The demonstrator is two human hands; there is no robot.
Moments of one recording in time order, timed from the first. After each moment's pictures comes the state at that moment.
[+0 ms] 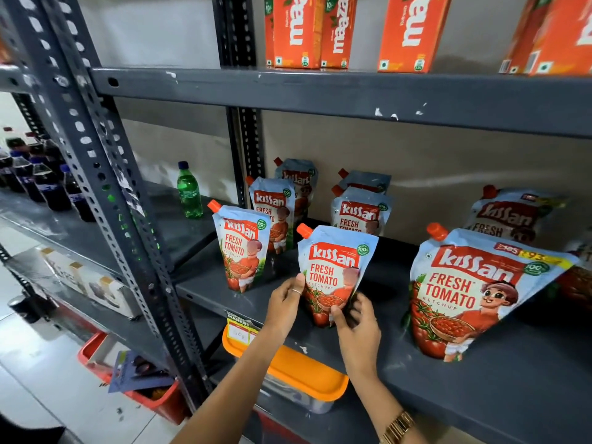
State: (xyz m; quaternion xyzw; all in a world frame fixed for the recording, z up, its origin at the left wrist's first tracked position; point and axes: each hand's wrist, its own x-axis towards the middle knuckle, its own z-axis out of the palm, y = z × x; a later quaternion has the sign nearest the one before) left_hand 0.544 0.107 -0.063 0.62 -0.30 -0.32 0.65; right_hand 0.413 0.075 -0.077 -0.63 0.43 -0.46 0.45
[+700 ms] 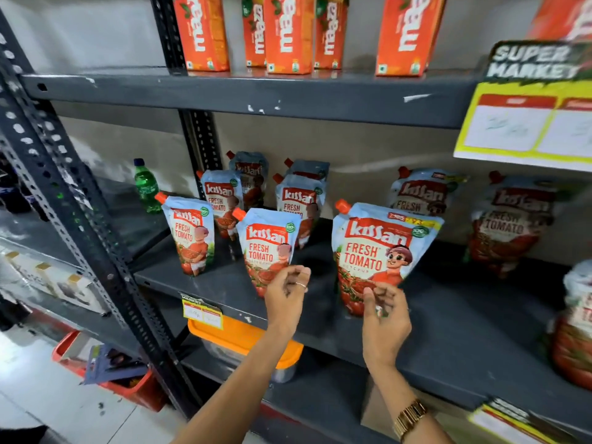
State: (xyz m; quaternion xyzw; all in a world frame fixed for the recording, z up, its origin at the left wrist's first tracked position) left_hand 0.412 0.100 -0.036 0.63 -0.30 -0.20 0.68; right_hand 0.277 0.051 -0.063 -0.54 0.42 -0.65 0.34
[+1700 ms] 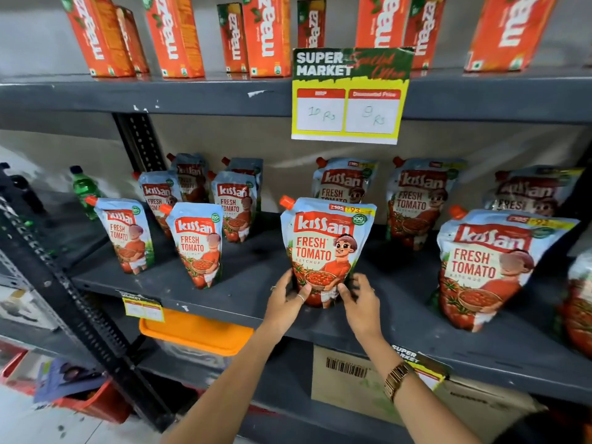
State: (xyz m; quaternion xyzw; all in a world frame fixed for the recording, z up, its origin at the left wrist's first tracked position) left_hand 0.297 0.077 -0.057 0.66 -0.40 -0.34 0.54; right_hand 0.161 0.014 -0.070 -0.67 0.48 -0.45 0.36
